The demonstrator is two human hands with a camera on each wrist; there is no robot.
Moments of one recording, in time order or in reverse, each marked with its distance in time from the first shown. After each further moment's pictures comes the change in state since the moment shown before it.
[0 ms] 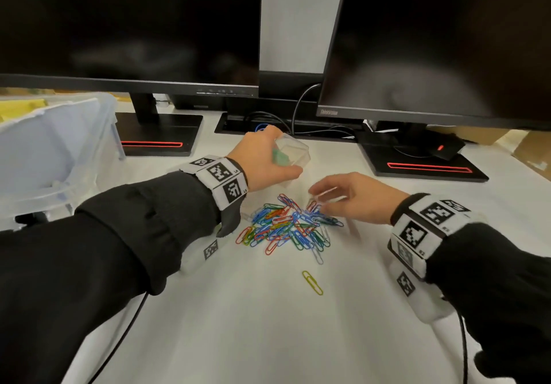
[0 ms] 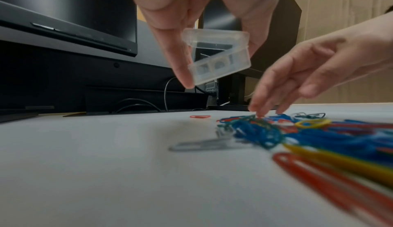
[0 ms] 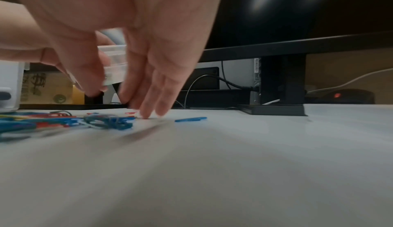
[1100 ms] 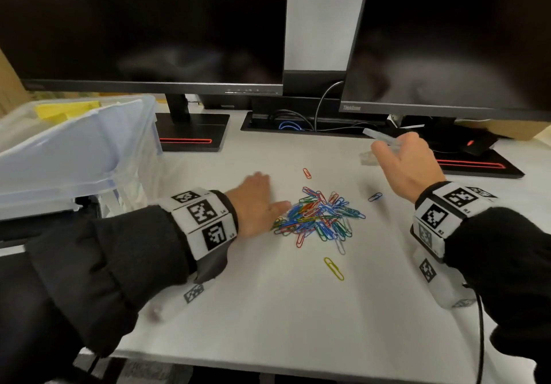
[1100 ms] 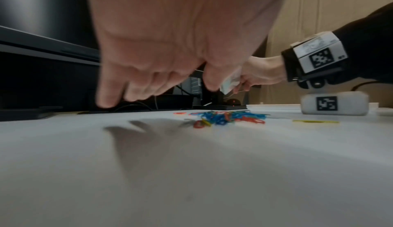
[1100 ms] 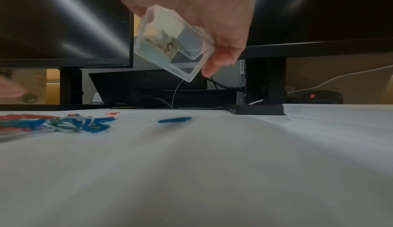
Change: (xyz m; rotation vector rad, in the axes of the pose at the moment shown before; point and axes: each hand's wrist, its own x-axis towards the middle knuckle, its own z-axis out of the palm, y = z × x) left_hand -0.077 -0.008 -0.010 0.345 -0.500 -0.228; right_hand 0.000 0.001 -0.016 -0.050 0.672 0.232
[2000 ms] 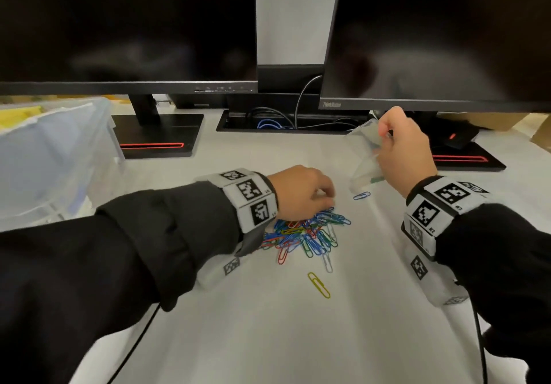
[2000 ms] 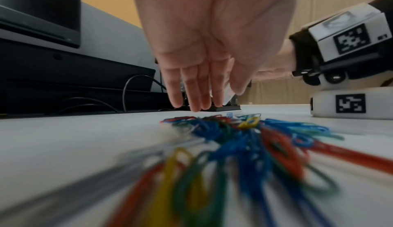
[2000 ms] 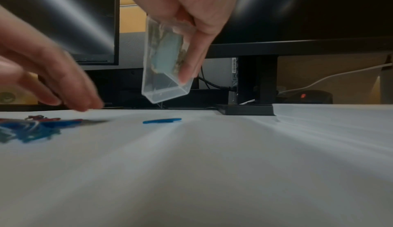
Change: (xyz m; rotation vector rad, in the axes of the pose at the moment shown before) left_hand 0.069 0.056 -0.011 0.003 0.088 0.518; right_hand 0.017 0.002 -0.005 -0.054 0.151 -0.153
